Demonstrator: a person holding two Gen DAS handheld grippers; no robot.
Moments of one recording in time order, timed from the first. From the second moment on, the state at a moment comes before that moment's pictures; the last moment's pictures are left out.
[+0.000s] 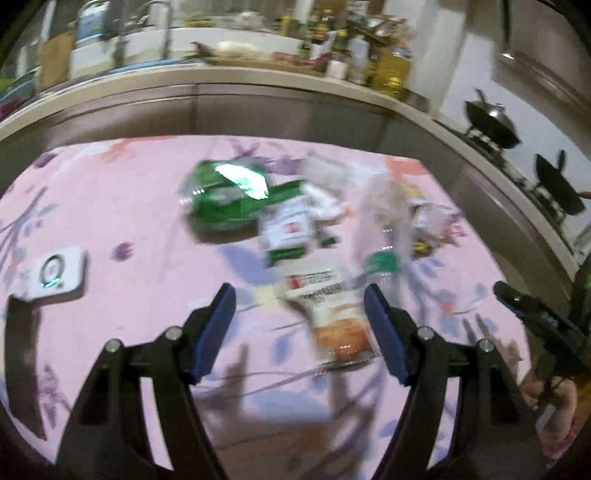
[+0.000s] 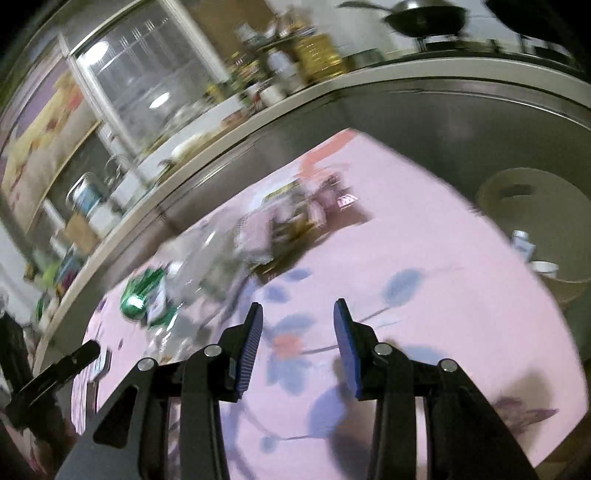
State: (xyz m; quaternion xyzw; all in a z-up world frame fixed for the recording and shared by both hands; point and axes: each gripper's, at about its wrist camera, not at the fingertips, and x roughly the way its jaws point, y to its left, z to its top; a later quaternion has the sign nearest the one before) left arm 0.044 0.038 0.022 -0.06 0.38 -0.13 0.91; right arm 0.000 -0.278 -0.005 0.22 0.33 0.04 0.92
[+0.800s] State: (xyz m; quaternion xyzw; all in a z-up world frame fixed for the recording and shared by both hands) left arm 0.095 0.026 -0.030 -0.12 0.47 -0.19 0.86; right arm 0.086 -0.186 -0.022 0.30 0.46 0.11 0.83
